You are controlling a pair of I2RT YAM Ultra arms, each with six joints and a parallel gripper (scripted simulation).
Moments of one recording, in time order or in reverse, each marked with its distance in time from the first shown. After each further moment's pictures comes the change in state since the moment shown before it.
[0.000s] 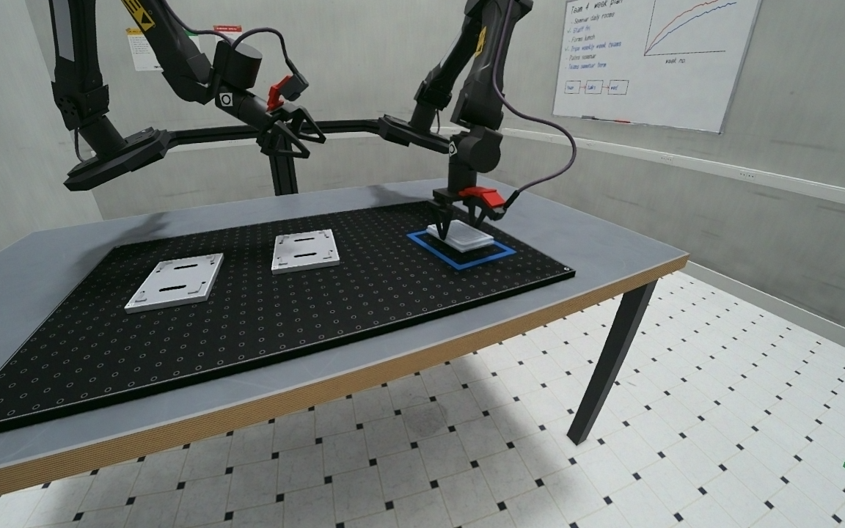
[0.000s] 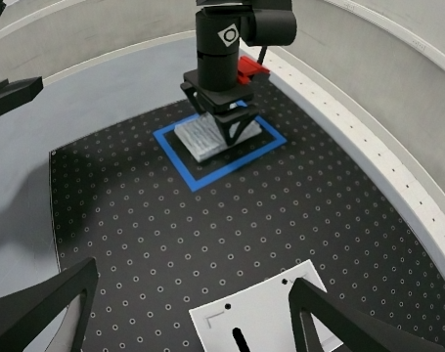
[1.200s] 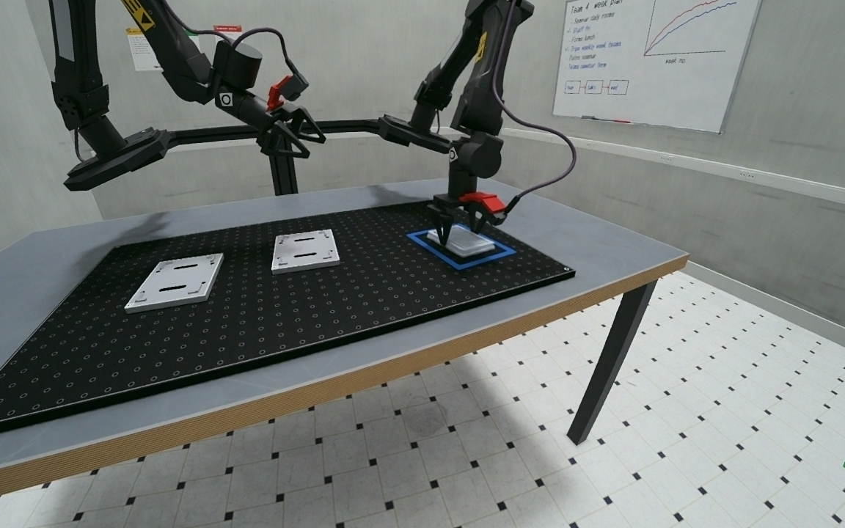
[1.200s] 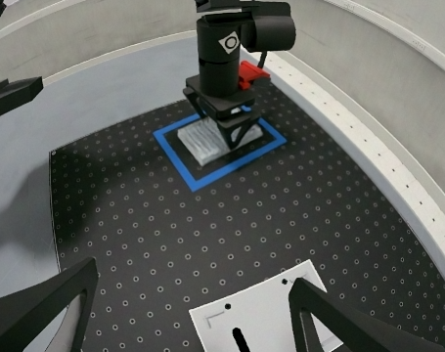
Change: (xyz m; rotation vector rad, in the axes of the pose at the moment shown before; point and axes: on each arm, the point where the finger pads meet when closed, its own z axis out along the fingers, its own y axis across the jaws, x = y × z) left arm -0.004 -0.001 0.011 0.005 -0.017 -0.003; right arm 0.000 0.000 0.000 0.000 0.000 0.000
